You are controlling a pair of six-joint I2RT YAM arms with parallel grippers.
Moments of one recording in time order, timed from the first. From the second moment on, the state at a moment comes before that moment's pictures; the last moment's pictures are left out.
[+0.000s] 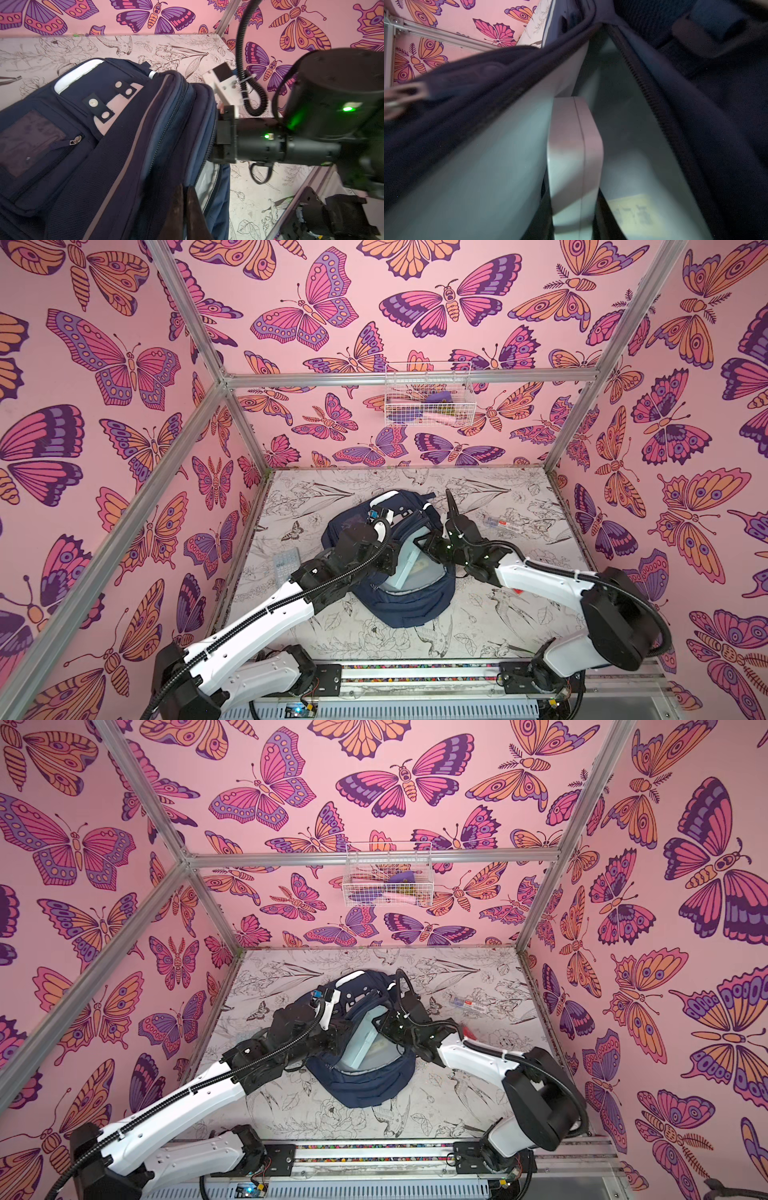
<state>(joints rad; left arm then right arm) -0.79 1.06 0.92 -0.37 -0.02 -0.42 0.70 1.55 0.84 0.14 -0.14 1.16</state>
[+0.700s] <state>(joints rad) -0.70 1.06 0.86 -0.35 0.09 -0.53 0.65 1.31 0.78 -0.03 -0.04 1.17</state>
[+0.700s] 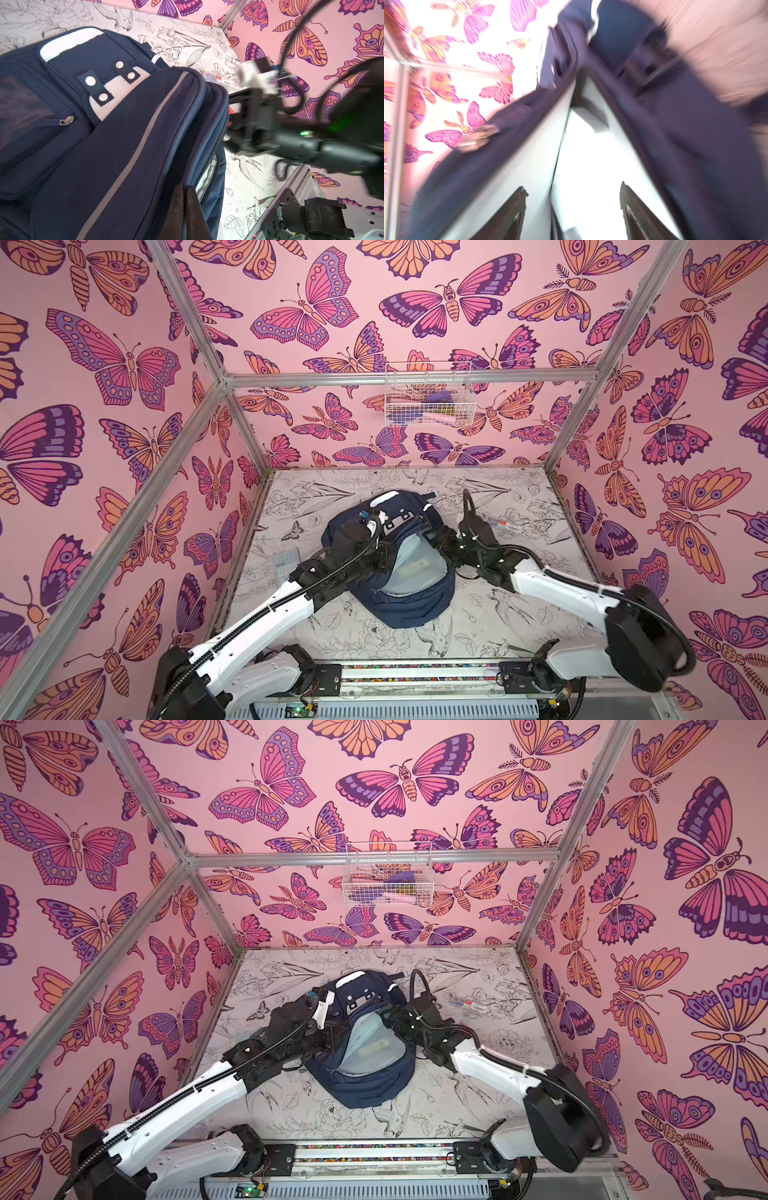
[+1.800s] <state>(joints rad) 0.17 1.23 0.78 -0.83 -0.19 -0.76 0.59 0.86 0.65 -0.47 0.03 0.96</state>
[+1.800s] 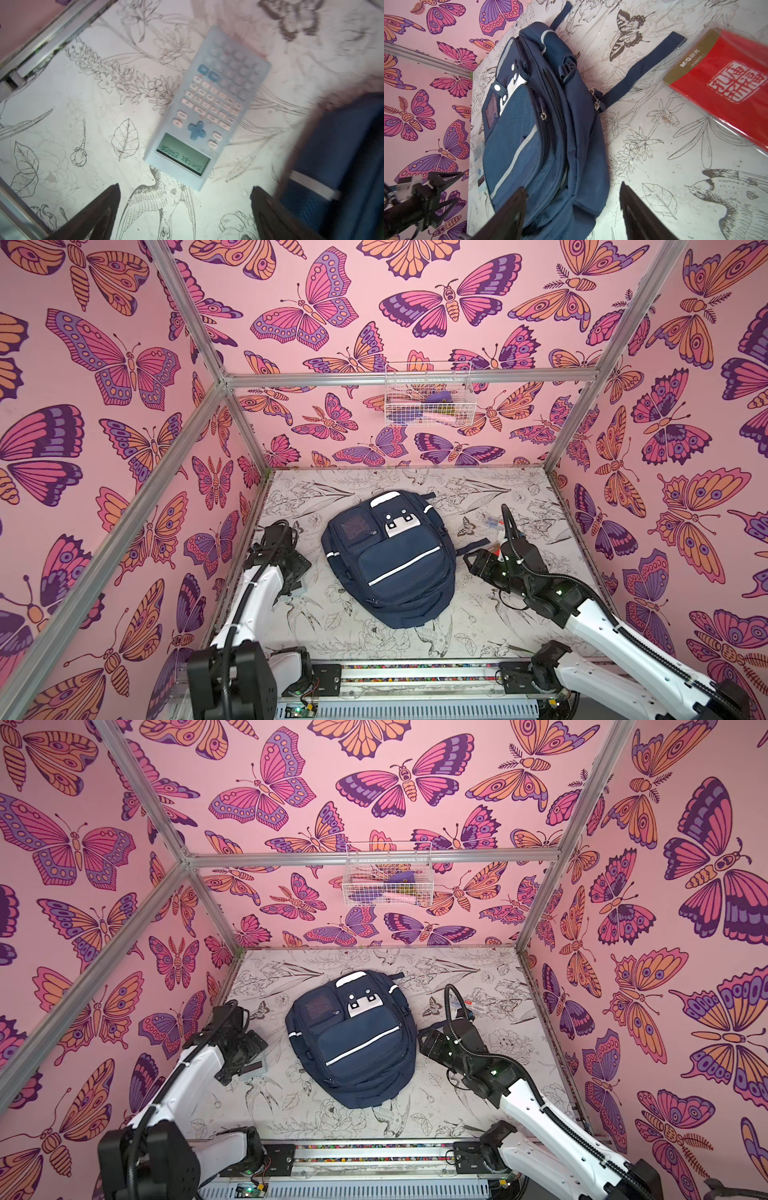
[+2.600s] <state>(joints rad) 0.27 1.75 1.09 -0.80 -0.03 -0.65 0.59 0.82 0.65 -0.48 -0.02 1.00</state>
